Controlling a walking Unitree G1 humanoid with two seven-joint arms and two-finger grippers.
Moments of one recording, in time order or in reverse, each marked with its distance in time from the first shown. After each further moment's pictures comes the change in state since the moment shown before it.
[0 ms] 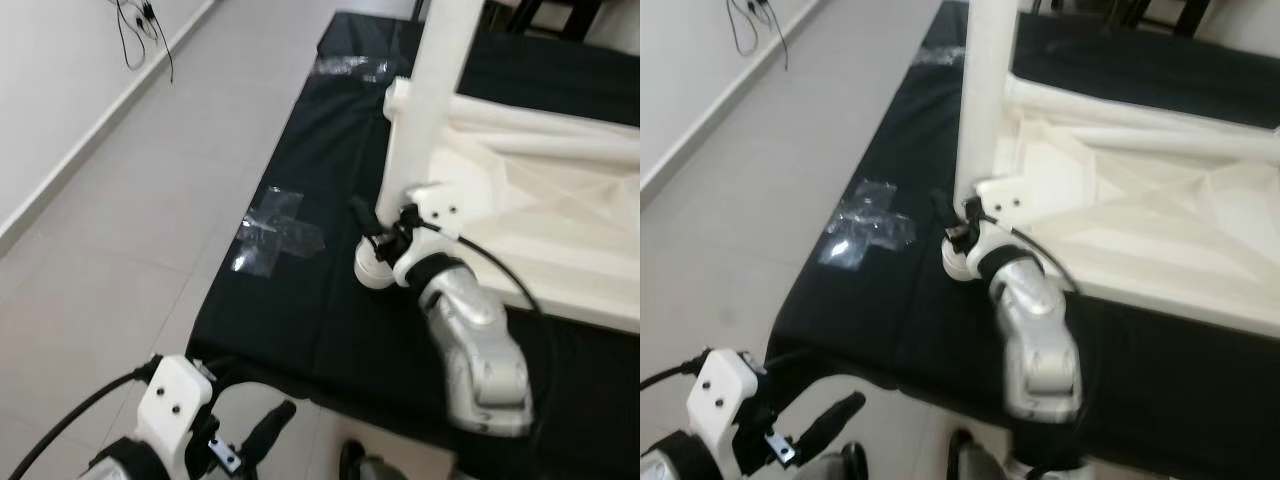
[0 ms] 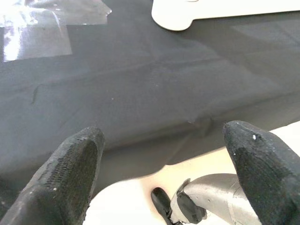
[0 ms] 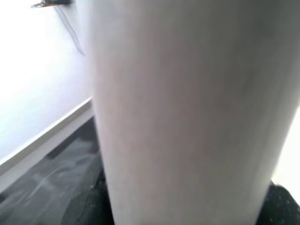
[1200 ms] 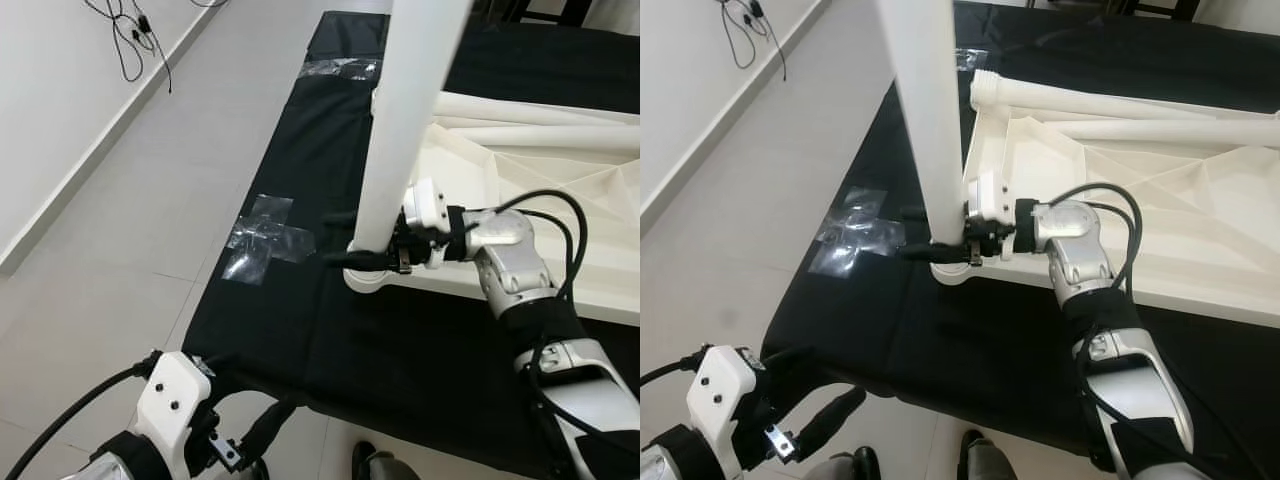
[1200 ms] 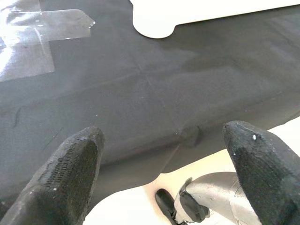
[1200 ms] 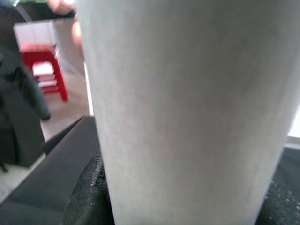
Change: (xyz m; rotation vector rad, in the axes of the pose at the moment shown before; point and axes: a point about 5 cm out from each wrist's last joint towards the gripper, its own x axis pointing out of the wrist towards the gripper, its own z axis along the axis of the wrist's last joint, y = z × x) left arm -0.003 -0.001 0.001 0.002 -0.005 -0.008; right arm 0.061 -0.039 0.015 -0.297 0.015 1.282
